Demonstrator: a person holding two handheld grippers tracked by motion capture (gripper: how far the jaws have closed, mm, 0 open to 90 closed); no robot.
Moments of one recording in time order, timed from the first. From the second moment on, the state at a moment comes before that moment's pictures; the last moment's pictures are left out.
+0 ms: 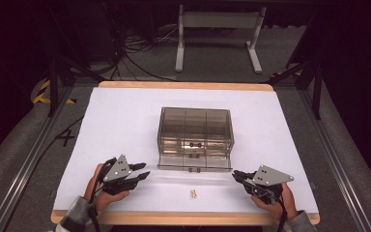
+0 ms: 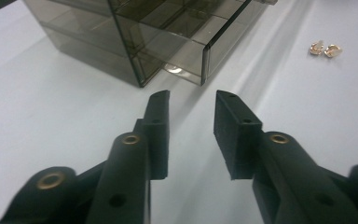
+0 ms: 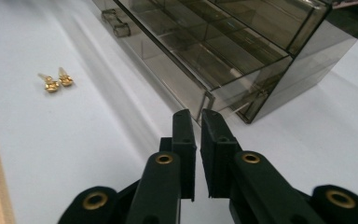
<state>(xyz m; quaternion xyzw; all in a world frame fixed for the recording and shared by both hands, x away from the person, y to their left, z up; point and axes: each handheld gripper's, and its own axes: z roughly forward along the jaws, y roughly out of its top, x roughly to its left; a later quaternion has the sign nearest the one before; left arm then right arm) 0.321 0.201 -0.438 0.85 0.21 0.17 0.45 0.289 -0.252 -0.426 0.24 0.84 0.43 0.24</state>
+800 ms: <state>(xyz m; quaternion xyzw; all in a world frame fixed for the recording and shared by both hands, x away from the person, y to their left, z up) 0.308 0.205 -0.450 0.82 0.24 0.19 0.48 0.273 -0.168 -0.442 0.12 0.88 0.43 0.15</state>
